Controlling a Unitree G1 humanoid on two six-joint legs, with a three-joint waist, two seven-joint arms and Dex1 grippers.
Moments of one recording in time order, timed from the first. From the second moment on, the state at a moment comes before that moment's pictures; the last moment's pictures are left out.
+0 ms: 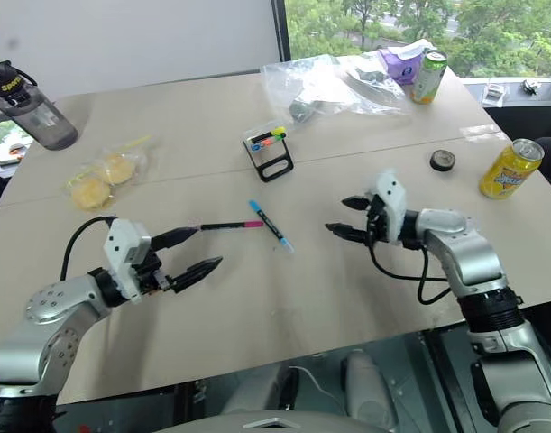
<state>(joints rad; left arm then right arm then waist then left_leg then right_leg) 0.15 0.70 0.30 -0.32 -0.52 0.34 -0.88 -0.52 -0.52 0.17 -0.02 0.36 0.54 0.93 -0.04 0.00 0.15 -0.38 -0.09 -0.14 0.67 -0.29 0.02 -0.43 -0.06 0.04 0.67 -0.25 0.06</state>
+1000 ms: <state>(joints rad) -0.36 0.72 0.07 0.26 -0.30 0.13 -1.07 -0.28 -0.58 0.00 -0.24 0.46 0.51 0.95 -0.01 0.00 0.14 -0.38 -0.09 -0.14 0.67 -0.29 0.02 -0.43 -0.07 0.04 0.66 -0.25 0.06</state>
